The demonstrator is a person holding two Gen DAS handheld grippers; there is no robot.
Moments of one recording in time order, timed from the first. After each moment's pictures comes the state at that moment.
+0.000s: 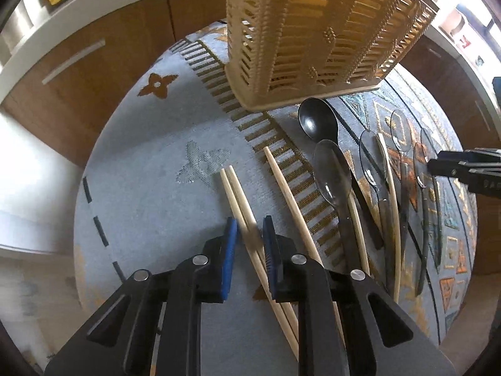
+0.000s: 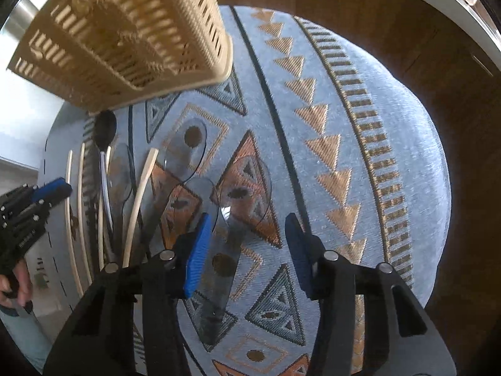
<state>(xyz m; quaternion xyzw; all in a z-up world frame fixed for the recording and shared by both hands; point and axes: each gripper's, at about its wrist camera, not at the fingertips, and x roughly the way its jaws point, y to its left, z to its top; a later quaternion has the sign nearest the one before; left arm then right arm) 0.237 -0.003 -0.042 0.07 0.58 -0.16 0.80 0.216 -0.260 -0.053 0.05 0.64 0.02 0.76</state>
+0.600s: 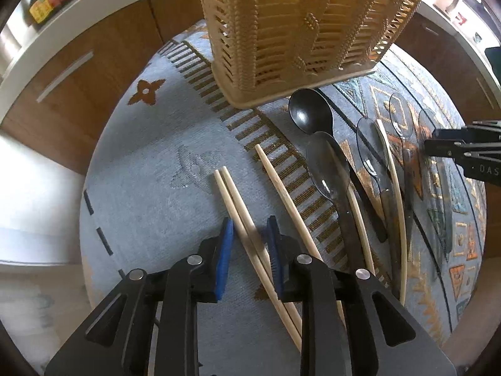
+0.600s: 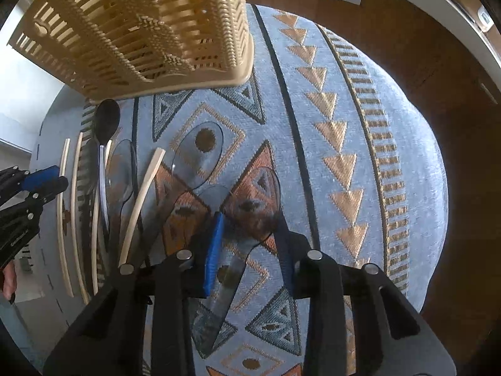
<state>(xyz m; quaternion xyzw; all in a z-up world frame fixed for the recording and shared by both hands) 0.234 -0.036 -0.038 0.11 0.59 -0.16 0.79 0.248 -0.223 -0.048 0.01 0.64 0.04 0.76</state>
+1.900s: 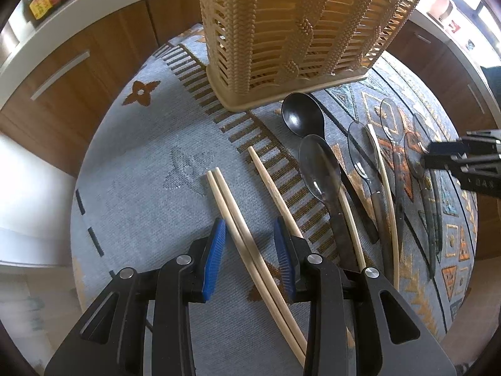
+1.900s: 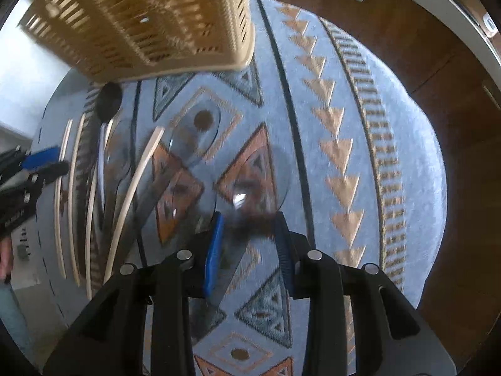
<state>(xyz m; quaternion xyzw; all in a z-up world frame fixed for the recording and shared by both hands) 0.218 -0.030 -0.053 0.09 0.57 -0.19 0.79 0.192 -0.236 -0.056 -0.01 0.64 0.05 0.76</state>
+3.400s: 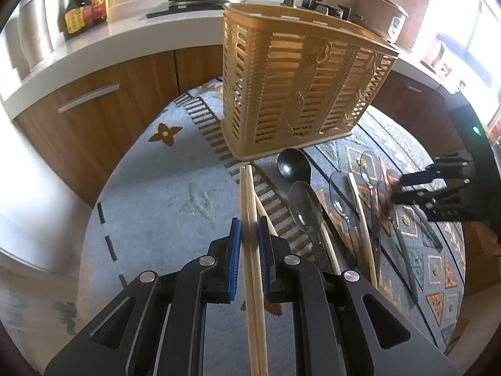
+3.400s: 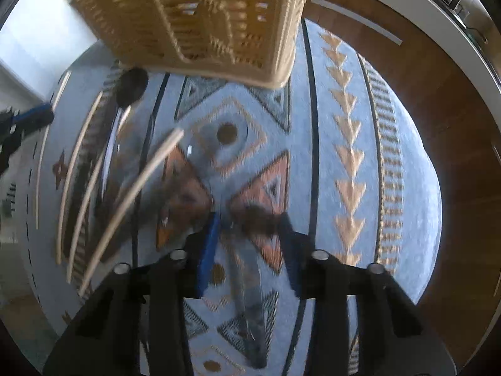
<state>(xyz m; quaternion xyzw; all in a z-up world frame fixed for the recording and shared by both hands) 0.183 -0.010 -0.013 0.03 0.46 -0.18 0.87 0.179 -0.221 -0.034 -0.09 0.61 0.11 0.78</state>
